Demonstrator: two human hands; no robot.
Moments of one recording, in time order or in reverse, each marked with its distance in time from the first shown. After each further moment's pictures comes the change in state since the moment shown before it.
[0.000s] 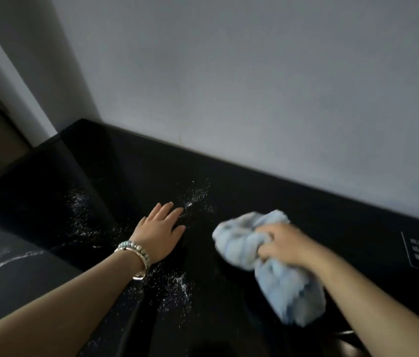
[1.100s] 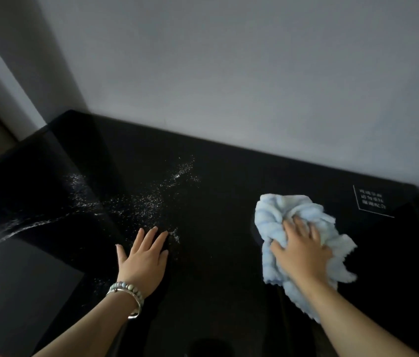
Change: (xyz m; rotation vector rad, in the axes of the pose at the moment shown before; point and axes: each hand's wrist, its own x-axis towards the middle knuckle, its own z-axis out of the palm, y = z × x) left_hand -0.118 -0.002 0.074 -0.041 0.066 -0.092; right_hand -0.105 0.054 0.084 -0.327 0.622 0.414
